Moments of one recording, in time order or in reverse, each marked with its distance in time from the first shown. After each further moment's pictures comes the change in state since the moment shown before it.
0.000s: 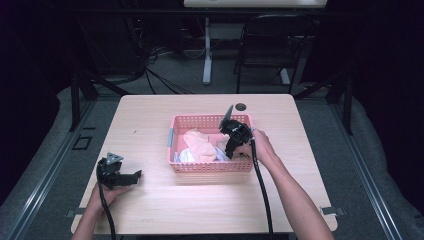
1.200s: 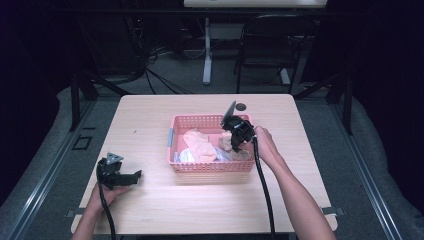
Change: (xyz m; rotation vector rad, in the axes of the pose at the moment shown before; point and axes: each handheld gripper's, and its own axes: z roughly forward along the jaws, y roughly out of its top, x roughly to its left) left arm 0.000 0.000 0.000 0.000 0.000 0.001; right arm 0.002 -0.005 -0.023 -0.038 -0.044 0.039
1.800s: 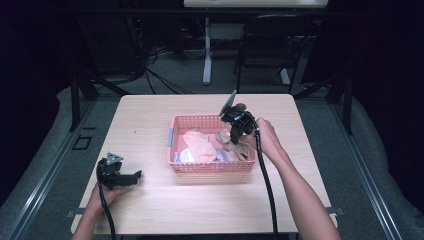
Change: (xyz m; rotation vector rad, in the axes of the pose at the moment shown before) left arm 0.000 0.000 0.000 0.000 -0.001 0.002; right arm 0.011 0.002 -0.046 -0.076 -0.018 -0.037
